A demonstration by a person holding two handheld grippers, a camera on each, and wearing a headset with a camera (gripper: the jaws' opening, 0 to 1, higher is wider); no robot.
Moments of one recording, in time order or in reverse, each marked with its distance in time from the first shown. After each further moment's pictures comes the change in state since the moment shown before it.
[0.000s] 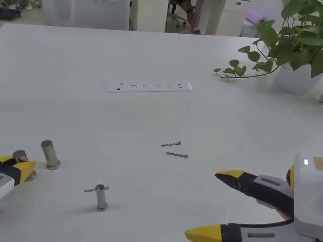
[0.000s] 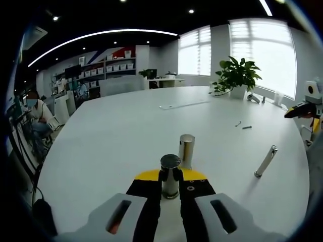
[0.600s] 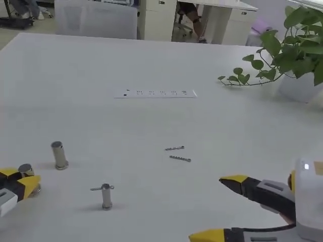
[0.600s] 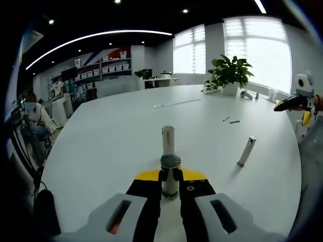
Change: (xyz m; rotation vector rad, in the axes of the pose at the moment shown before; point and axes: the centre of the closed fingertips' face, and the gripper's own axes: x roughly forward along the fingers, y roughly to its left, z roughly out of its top) left arm -0.034 -0.026 -0.009 0.032 0.010 -0.027; right arm -0.007 0.006 -0.002 -0.020 0.013 0.003
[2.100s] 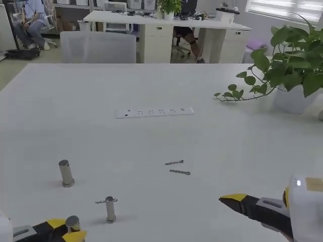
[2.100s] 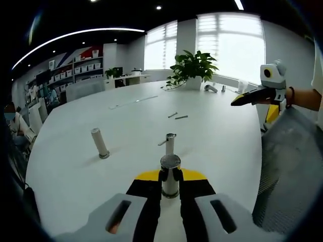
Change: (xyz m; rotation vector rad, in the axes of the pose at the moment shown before) left arm -0.028 -0.126 0.000 0.068 0.043 -0.241; right arm -0.013 0.020 -0.007 0.005 -0.015 0.008
